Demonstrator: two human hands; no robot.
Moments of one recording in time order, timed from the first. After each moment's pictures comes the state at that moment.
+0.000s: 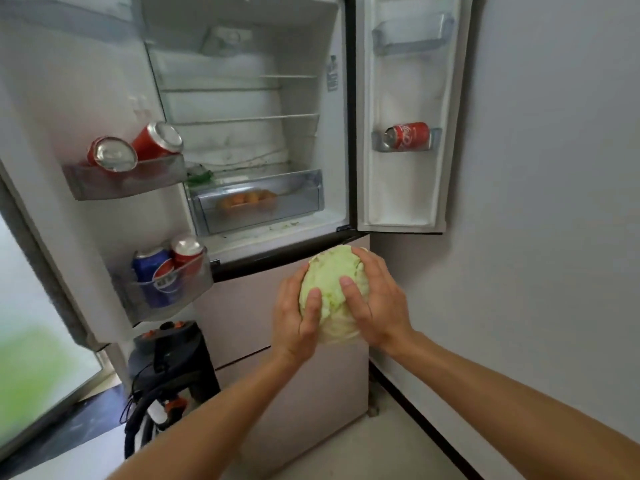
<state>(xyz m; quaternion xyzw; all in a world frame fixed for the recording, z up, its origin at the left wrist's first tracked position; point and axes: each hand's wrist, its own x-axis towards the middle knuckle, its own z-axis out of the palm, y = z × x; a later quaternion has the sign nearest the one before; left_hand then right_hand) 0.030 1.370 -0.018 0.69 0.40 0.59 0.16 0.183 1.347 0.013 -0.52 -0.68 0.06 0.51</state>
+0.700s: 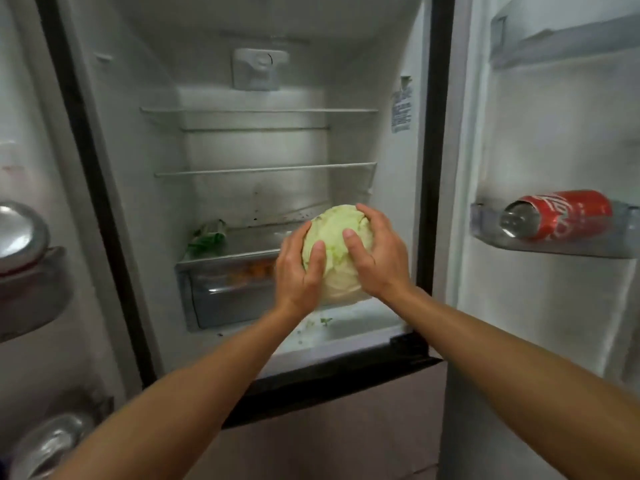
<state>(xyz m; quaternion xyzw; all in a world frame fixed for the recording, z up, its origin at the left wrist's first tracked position) 0.025 1.784 0.113 0.63 0.43 0.64 0.01 0.173 1.796 0.137 -0.39 -0.71 0.05 0.58</state>
